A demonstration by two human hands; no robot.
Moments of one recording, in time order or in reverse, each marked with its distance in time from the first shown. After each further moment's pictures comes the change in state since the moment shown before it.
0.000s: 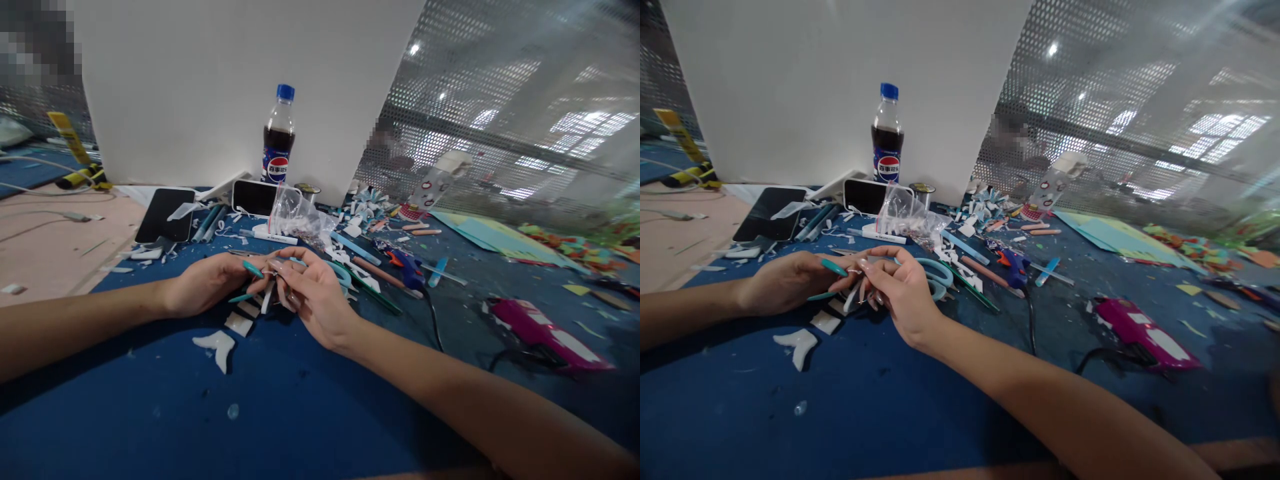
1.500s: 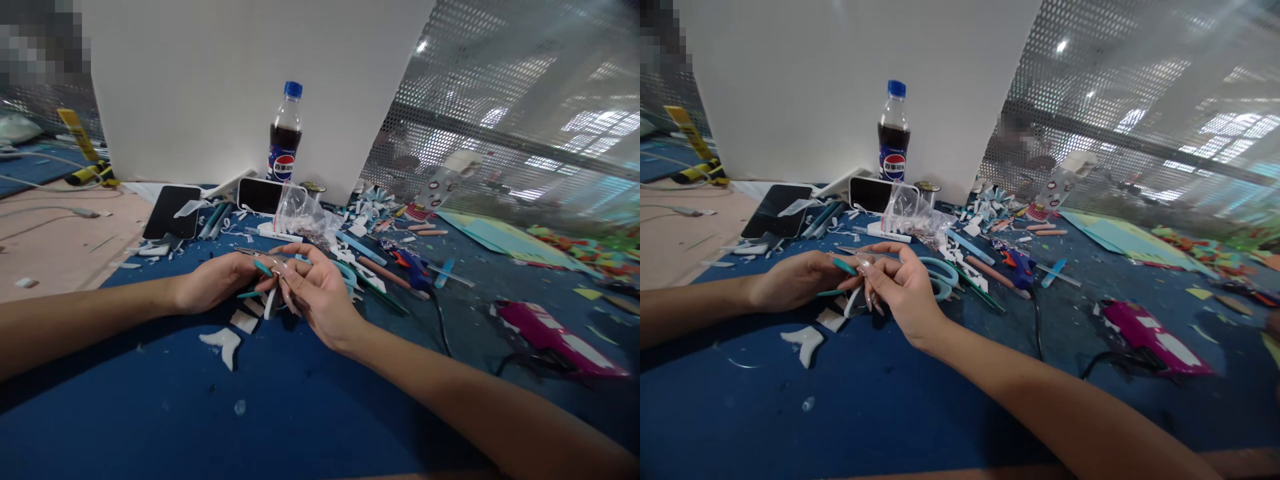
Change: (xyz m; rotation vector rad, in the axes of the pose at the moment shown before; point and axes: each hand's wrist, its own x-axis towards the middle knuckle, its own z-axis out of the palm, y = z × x) left_hand 0.001 -0.001 0.000 -0.007 0.004 -0.029; right_hand -0.003 0.000 0.002 -0.111 -0.072 -0.079
